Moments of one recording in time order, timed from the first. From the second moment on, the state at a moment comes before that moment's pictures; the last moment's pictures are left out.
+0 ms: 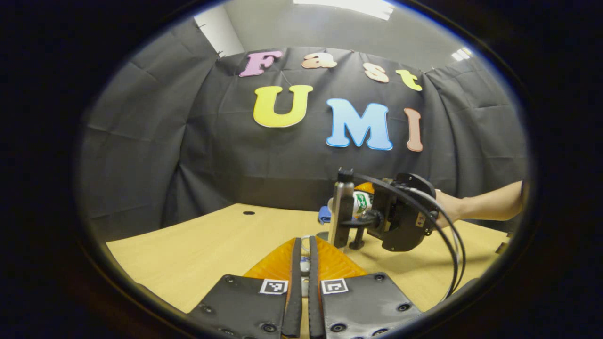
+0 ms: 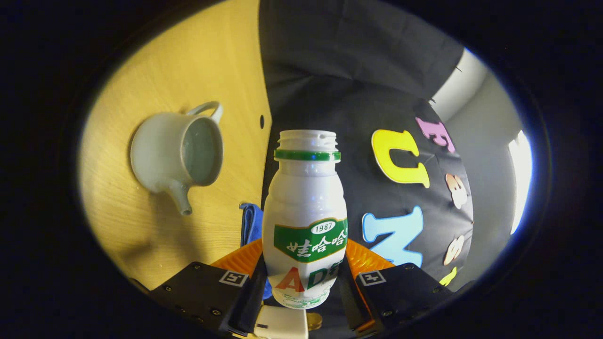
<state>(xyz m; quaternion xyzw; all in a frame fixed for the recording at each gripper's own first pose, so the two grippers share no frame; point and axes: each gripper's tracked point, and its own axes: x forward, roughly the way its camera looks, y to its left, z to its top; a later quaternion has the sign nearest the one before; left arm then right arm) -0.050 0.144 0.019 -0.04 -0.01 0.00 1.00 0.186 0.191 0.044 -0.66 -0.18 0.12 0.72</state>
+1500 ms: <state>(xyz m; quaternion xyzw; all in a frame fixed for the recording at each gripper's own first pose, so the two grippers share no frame) 0.160 0.090 -0.001 -0.03 0.05 -0.08 1.00 0.105 -0.003 0.037 -0.13 -0.02 0.09 0.99</state>
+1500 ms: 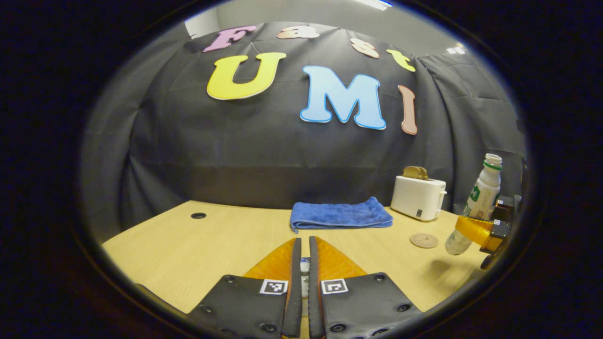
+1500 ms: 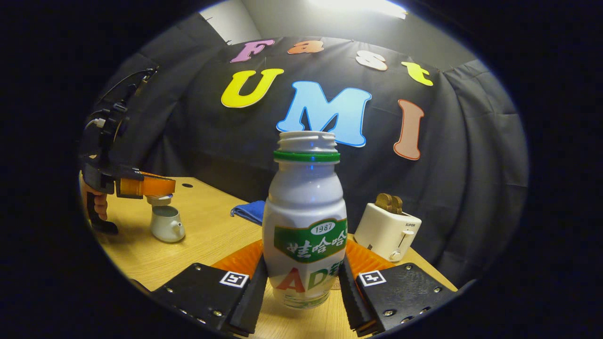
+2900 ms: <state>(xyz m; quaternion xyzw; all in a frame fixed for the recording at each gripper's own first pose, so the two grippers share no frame) 0.150 0.097 0.013 -0.03 0.03 -0.05 1.00 0.122 -0.027 0.033 -0.10 0.00 0.08 0.99</state>
